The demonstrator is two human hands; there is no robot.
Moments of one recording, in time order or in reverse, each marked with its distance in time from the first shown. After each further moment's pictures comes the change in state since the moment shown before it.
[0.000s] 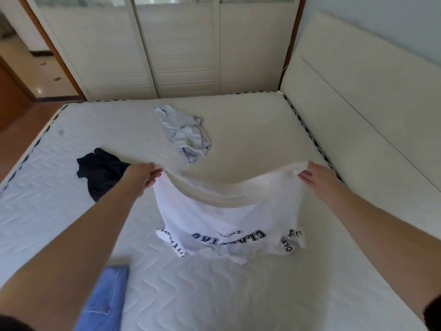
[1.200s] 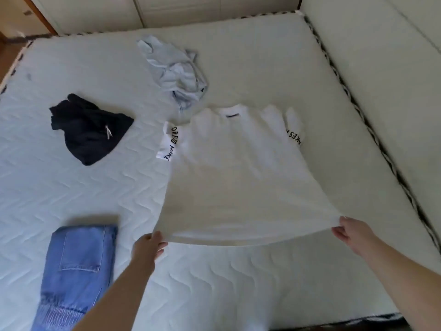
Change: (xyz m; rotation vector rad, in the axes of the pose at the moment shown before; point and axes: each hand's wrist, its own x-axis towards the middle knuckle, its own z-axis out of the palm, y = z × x) left_hand -0.051 -0.324 0.020 0.039 0.152 -0.385; right_hand 0.038 0.274 -0.162 -0.086 0.381 0.495
